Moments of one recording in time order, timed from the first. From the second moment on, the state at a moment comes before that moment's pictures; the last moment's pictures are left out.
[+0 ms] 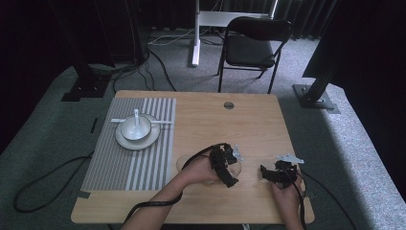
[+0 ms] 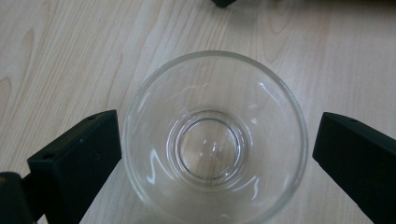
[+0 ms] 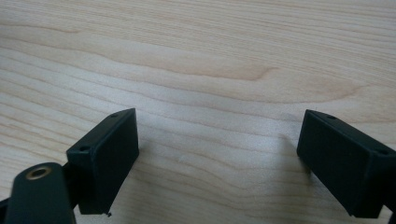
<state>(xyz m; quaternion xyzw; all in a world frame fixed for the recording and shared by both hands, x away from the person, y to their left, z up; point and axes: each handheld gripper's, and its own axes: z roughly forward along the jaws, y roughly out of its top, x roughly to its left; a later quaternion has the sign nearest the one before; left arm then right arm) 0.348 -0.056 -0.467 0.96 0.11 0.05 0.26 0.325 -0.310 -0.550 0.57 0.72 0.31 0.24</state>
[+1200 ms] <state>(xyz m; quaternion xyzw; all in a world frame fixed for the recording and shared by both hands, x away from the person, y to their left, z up) 0.342 -0.064 -0.471 0.97 0.12 0.06 0.22 0.325 -0.310 -0.550 0.57 0.72 0.31 0.24</state>
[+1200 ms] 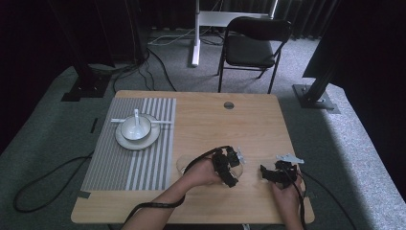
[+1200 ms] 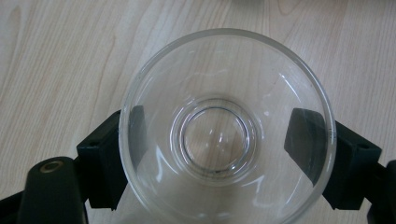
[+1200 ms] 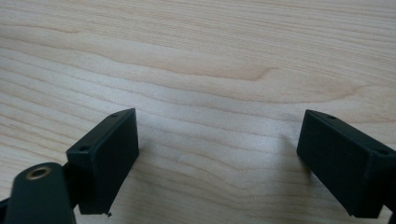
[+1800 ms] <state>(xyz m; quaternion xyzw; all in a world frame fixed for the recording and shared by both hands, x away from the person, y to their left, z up) 0.342 -0.052 -0.436 0.95 0.13 0.07 0.27 0.325 -0.310 -0.550 0.57 0.72 0.31 0.24</state>
